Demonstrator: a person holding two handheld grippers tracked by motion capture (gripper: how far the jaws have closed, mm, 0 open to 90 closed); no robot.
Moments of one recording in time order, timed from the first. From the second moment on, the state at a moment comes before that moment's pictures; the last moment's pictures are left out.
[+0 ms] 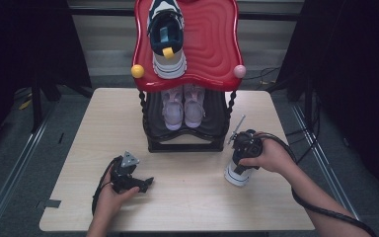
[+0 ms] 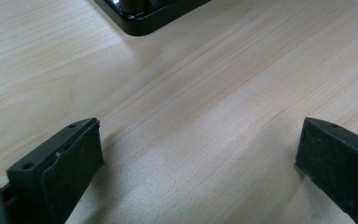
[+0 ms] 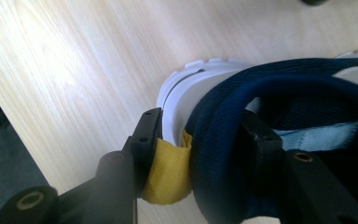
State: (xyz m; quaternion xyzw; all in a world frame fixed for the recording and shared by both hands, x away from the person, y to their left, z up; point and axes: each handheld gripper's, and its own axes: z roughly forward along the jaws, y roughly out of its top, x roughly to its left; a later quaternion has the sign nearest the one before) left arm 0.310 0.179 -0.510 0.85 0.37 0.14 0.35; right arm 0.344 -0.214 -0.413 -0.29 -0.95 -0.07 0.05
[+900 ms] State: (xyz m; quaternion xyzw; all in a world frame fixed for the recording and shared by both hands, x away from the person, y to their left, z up) left arm 0.310 0.179 -0.510 0.85 0.37 0.14 0.35; right arm 0.347 -0.204 -0.430 -0.25 -0.96 -0.04 0.08
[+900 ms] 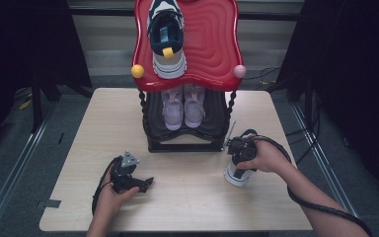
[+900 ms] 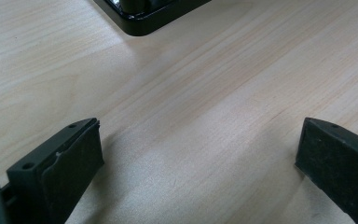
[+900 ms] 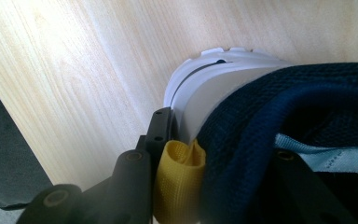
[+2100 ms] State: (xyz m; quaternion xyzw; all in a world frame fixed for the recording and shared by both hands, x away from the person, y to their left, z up) left arm 0.310 0.178 -0.510 0.85 0.37 0.14 0.35; right arm 0.335 -0.209 -0.376 -0.20 -0.98 -0.04 0.07
